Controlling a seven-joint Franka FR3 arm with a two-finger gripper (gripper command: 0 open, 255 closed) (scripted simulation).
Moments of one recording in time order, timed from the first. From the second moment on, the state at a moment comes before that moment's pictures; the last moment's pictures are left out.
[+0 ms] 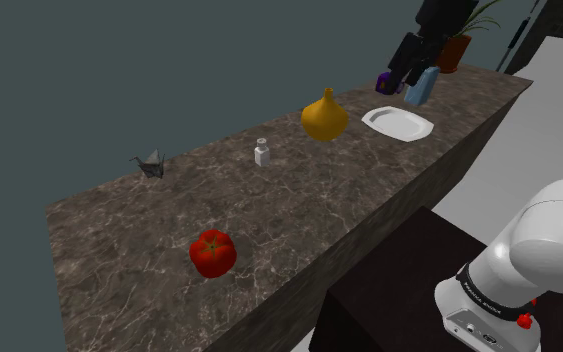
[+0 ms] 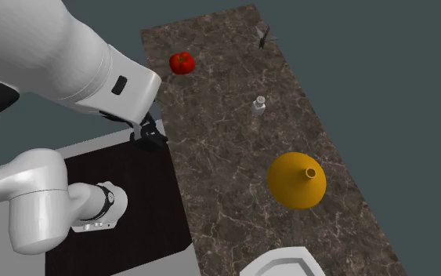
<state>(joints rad) 0.02 -0.81 0.02 -2.31 0.11 1.70 -0.03</state>
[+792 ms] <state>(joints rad) 0.03 -0.46 0.09 -2.23 0.13 1.93 0.04</state>
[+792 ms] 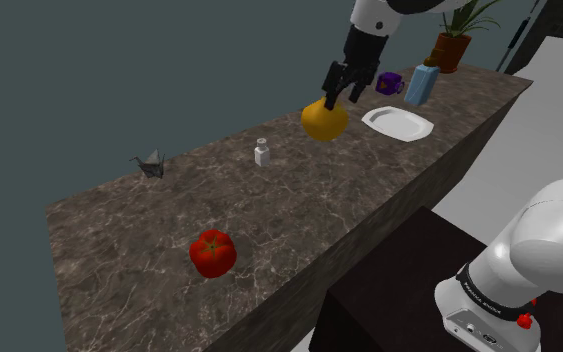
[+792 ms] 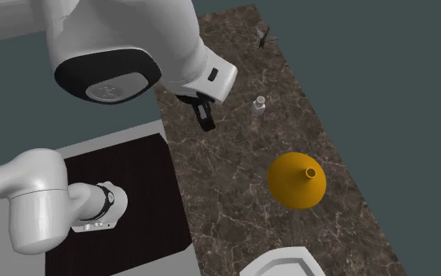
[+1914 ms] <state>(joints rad) 0.05 0.20 0.15 -1.82 0.08 2.11 0.18</state>
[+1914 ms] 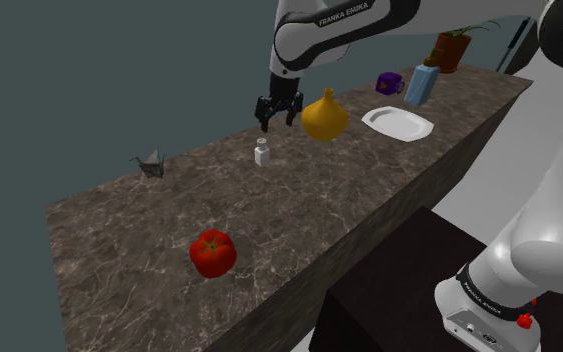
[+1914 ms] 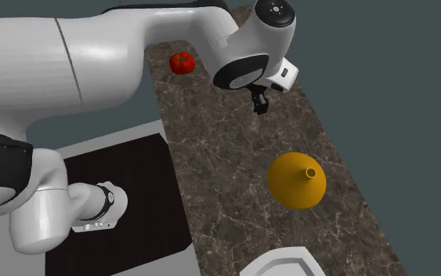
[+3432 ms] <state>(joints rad) 0.08 0.44 0.15 -1.66 0.05 2.18 0.22</state>
